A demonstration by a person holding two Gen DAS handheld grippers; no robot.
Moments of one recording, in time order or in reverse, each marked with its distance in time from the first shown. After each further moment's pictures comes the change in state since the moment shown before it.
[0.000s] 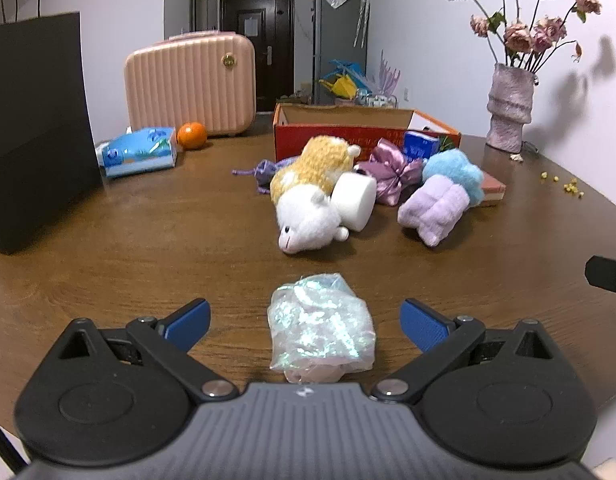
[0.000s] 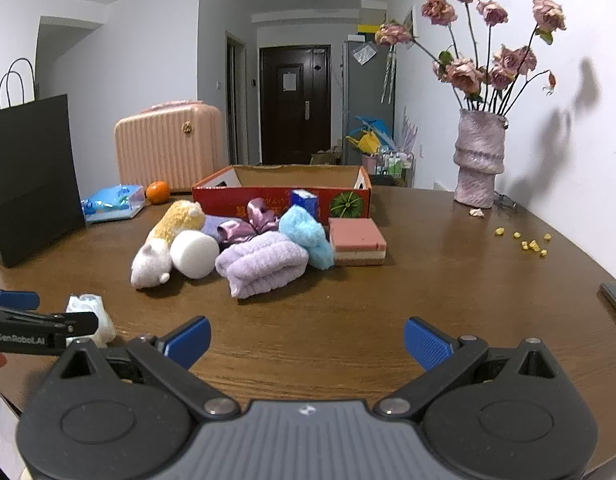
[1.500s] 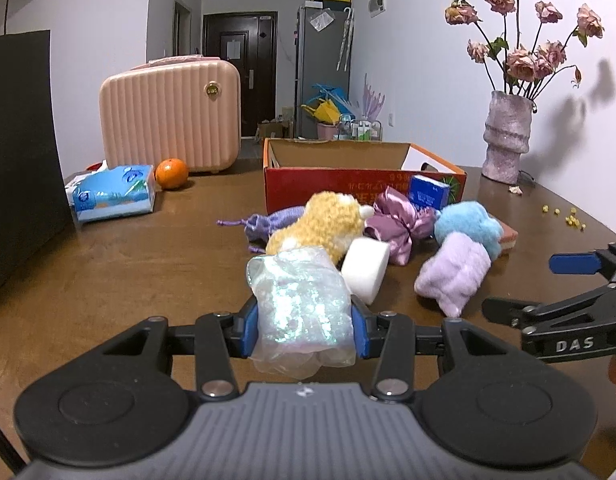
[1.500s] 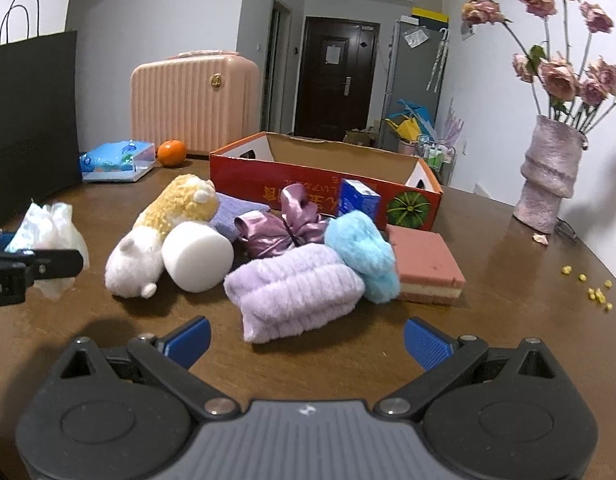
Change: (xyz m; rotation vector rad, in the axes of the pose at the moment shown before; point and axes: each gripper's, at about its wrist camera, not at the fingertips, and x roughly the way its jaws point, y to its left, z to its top) left arm 0.048 0.019 0.050 0.015 -0.086 -0.064; right arm 0.126 0.038 0.041 -0.153 0.091 0.052
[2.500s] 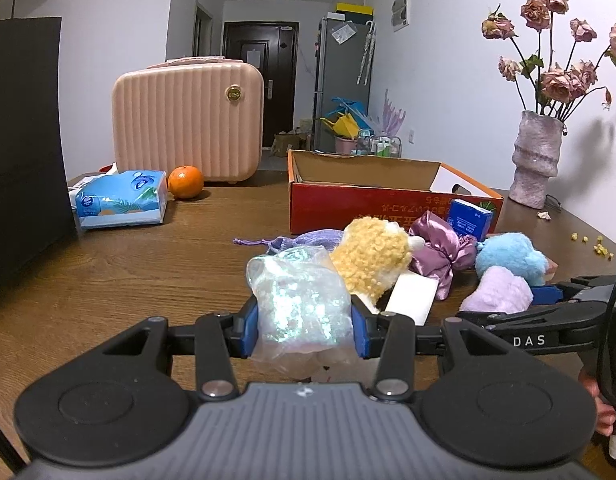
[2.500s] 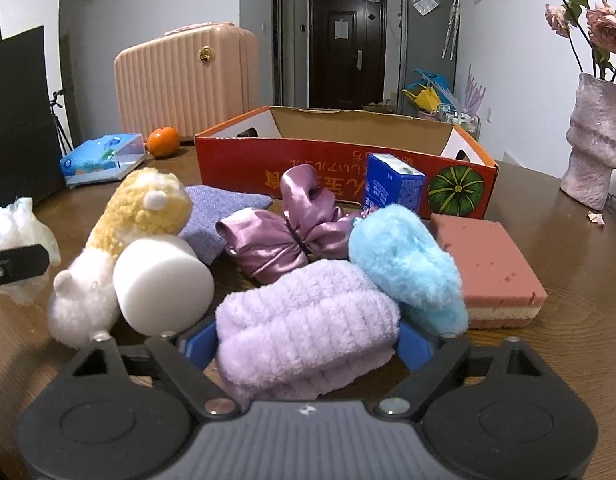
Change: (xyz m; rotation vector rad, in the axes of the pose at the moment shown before) left arm 0.041 0.020 0.010 -0.051 -0.042 0.035; right arm 0.095 -0.010 0.022 0.068 0.063 0.087
